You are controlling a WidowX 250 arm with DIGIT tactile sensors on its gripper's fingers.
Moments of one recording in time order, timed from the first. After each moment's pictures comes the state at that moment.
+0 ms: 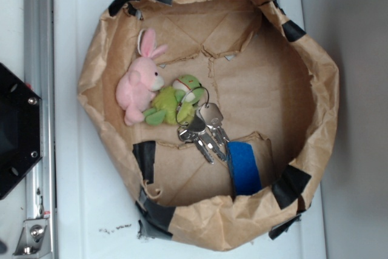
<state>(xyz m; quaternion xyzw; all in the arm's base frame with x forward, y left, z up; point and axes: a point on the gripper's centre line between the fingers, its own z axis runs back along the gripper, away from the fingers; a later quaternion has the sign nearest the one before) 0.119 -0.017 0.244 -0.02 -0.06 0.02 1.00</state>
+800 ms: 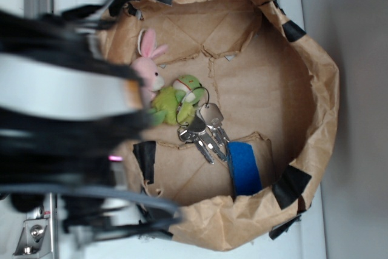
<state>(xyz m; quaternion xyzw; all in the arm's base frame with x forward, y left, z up) 0.206 -0.017 0.200 0.01 -0.05 0.07 1.00</state>
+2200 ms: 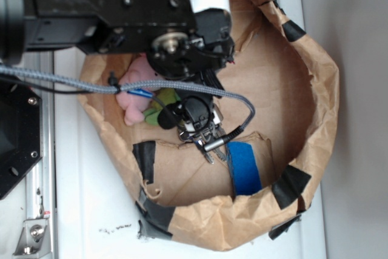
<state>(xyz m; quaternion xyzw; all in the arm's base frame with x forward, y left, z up) 0.244 0.033 0.088 -0.04 -0.05 0.21 0.98</state>
